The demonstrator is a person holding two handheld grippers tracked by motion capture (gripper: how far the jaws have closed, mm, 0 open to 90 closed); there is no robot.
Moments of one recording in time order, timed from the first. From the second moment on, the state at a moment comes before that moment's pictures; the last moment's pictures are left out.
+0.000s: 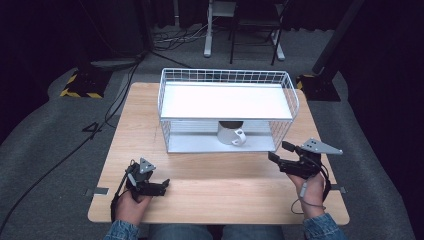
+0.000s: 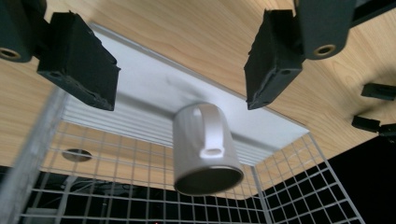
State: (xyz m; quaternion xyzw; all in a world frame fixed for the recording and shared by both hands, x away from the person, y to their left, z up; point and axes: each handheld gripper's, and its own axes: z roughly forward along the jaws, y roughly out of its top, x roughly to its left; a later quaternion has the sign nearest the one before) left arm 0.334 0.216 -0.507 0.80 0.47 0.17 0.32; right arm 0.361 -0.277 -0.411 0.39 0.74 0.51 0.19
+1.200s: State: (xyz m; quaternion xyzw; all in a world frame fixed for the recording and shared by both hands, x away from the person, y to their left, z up) left arm 0.336 0.212 -0.506 0.80 0.48 0.17 0.32; right arm 0.358 -0.355 -0.478 0.48 0.77 0.38 0.18
